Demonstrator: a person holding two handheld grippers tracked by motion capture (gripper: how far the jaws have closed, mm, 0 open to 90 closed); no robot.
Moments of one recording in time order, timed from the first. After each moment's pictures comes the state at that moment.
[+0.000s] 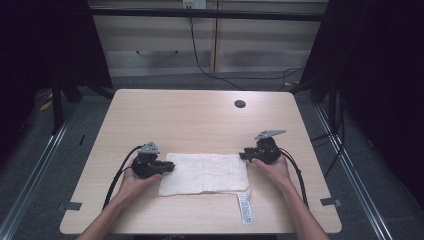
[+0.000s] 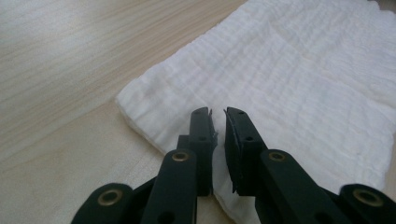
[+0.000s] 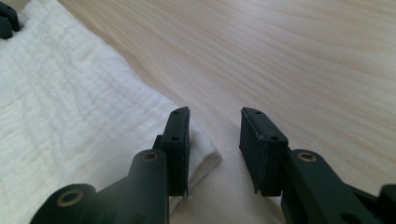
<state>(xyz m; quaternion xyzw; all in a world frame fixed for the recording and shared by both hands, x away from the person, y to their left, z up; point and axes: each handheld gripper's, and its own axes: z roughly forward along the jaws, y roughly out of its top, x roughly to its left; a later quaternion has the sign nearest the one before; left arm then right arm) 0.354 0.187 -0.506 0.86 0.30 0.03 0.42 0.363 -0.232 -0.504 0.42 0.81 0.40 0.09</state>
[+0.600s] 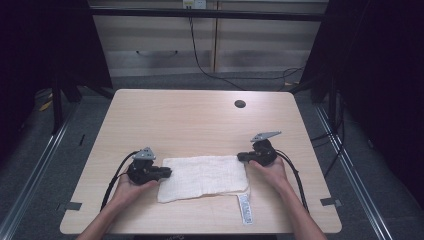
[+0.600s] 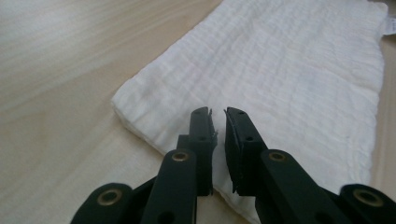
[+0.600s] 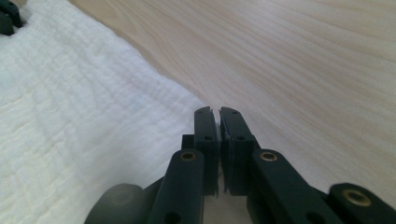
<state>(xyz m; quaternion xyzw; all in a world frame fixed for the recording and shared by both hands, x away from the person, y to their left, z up) 0.334 0.197 -0.505 0.86 0.29 0.01 0.42 0.360 -0.221 -0.507 0.40 0.82 0.40 0.06</state>
